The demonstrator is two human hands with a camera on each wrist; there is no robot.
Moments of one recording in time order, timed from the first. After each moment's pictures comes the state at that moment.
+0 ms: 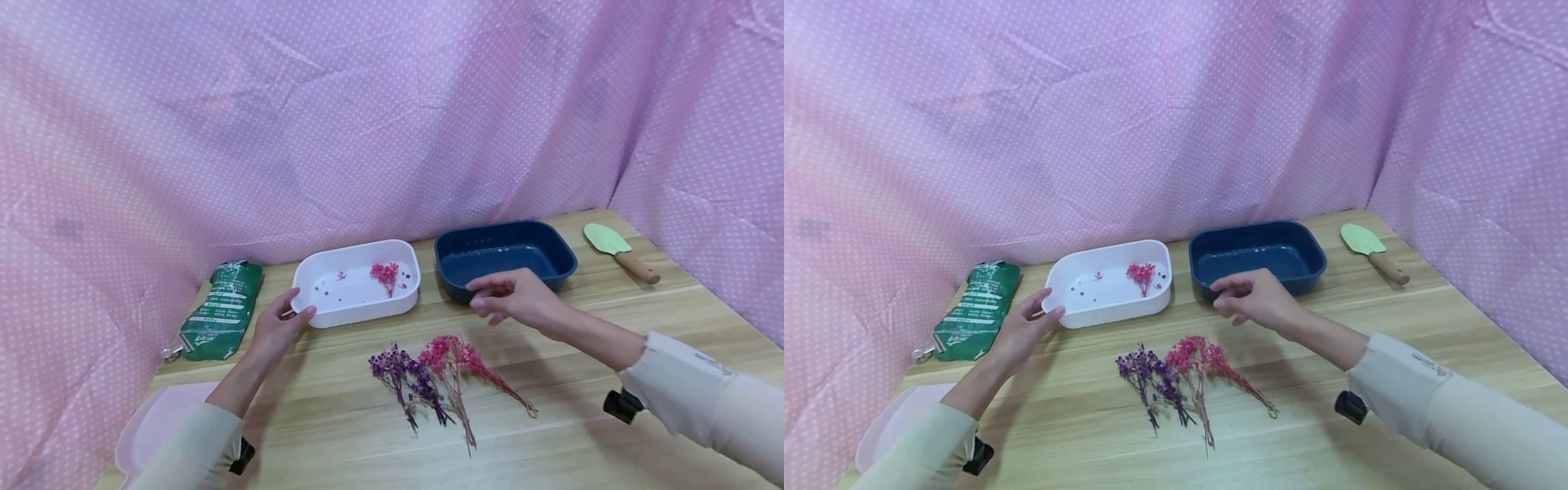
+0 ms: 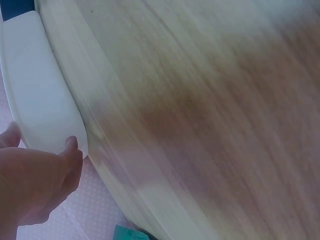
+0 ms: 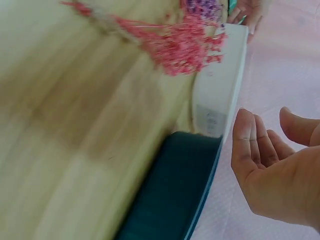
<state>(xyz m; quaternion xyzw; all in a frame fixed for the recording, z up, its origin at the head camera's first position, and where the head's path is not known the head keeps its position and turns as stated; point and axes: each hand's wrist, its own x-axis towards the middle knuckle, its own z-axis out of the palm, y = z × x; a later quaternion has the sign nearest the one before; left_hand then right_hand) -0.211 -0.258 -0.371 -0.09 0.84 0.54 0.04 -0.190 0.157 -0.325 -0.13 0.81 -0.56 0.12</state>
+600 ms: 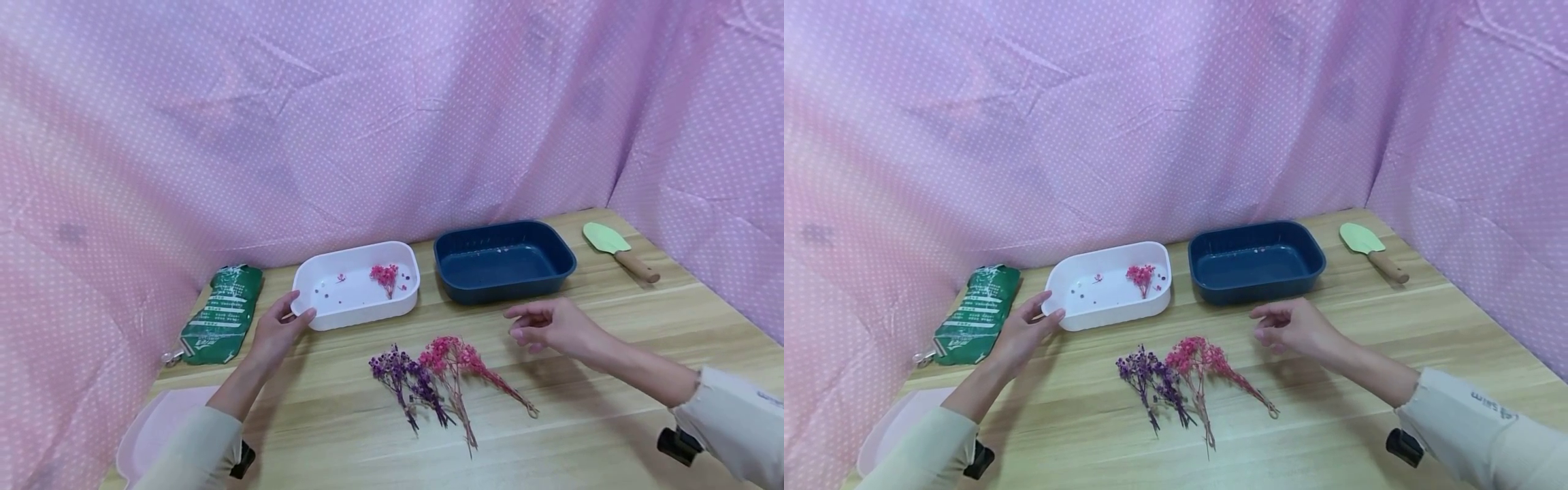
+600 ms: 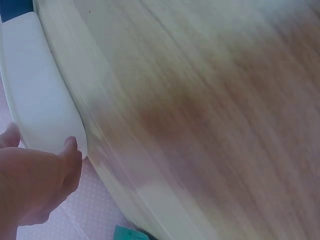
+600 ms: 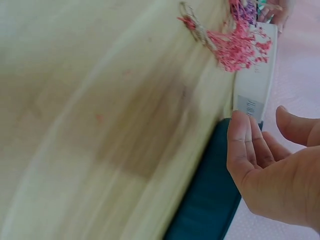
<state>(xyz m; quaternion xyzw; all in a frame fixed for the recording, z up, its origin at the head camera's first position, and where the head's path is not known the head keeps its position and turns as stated) -0.212 -0.259 -0.373 -0.08 0.84 0.54 0.03 -0.162 0.200 -0.356 -0.11 0.83 -0.54 0.14</state>
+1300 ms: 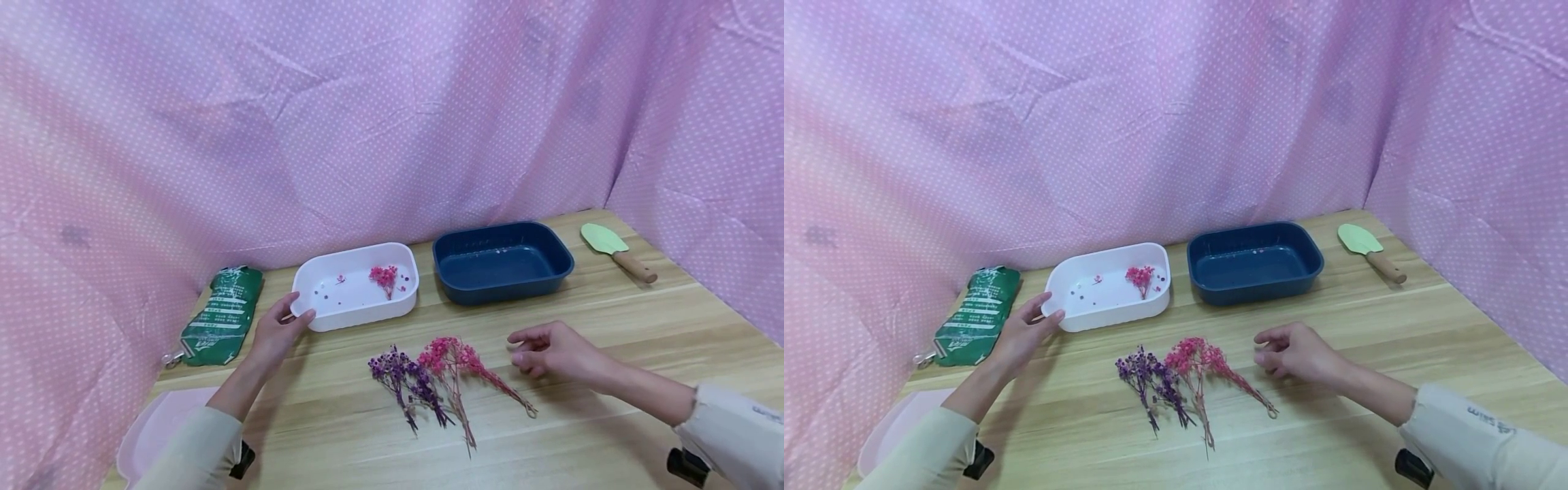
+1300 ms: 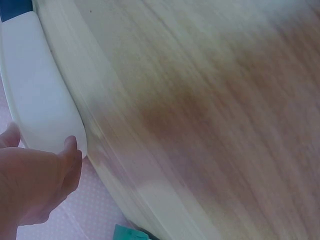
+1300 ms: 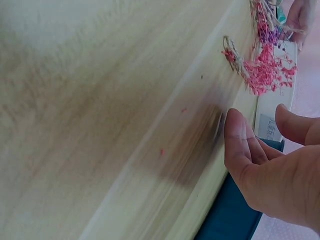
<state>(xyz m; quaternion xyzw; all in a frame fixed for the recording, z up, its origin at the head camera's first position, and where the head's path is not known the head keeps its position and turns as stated) -0.211 -0.259 -0.372 -0.09 0.84 0.54 0.04 -0.147 0.202 -0.380 -0.09 0.81 -0.54 0.20</state>
